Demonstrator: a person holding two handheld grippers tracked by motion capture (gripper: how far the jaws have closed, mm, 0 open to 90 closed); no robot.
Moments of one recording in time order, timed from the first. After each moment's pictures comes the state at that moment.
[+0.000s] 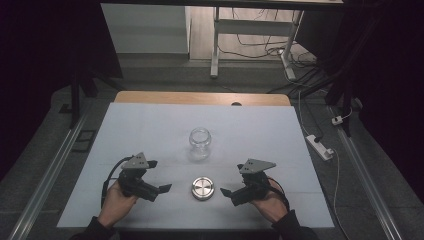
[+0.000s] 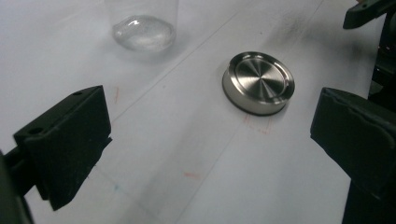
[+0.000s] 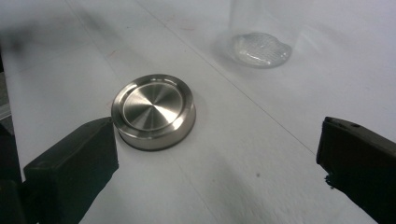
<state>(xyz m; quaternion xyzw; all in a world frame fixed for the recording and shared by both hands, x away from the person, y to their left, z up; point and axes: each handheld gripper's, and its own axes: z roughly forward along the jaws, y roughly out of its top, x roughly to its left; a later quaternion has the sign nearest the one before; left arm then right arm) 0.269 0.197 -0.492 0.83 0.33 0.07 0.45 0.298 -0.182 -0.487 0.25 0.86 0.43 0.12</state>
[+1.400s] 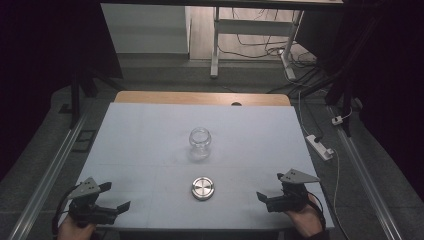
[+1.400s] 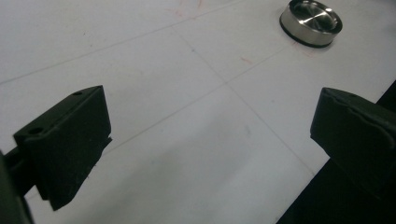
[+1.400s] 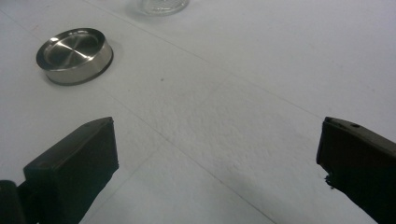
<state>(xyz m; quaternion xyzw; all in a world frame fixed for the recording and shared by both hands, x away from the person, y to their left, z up) 0.190 0.287 -0.515 0.78 0.45 0.12 0.42 0.273 -0.280 -0.491 0.37 0.82 0.41 0.17</state>
